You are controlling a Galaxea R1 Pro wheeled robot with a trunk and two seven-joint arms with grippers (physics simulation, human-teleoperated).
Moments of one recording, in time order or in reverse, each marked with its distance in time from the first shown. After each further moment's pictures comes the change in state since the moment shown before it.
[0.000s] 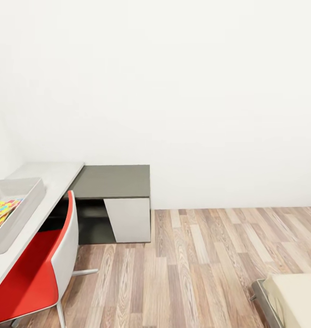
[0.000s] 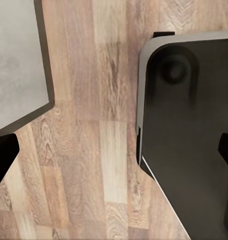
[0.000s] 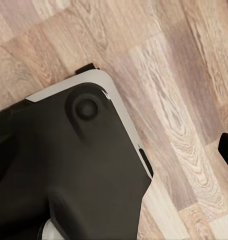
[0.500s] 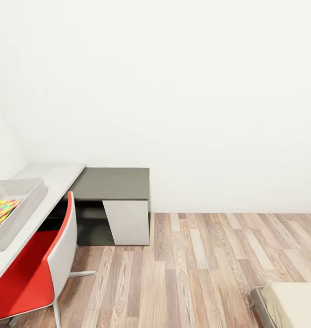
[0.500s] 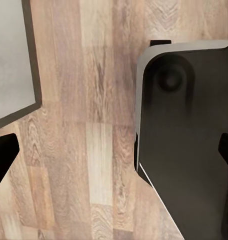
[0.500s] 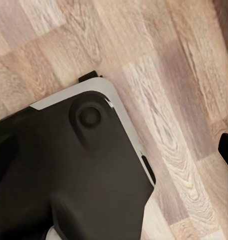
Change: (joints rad) left arm 0.000 -0.005 -0.001 0.000 -0.001 0.002 -0.001; right arm 0.000 -0.001 0.000 0.000 0.000 -0.002 0.000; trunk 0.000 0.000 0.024
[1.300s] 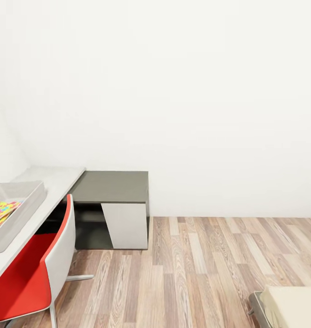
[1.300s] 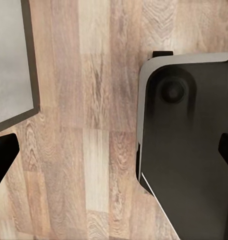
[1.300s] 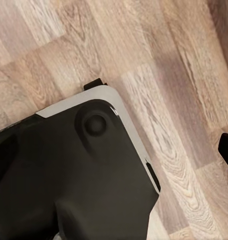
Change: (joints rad) left arm 0.000 0.006 0.001 0.000 0.001 -0.002 0.000; right arm 0.000 0.001 0.000 0.000 -0.001 0.002 0.000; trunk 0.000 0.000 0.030
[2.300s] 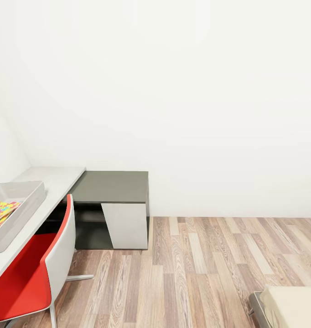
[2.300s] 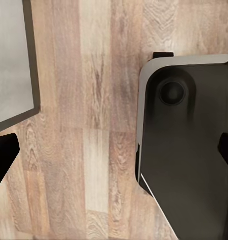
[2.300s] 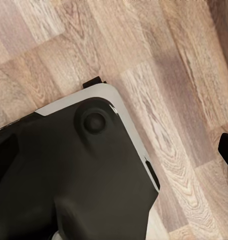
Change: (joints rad) left arm 0.000 -0.003 0.005 -0.001 0.001 -0.002 0.007; right arm 0.003 0.001 0.000 0.001 -0.002 0.002 0.000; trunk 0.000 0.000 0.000
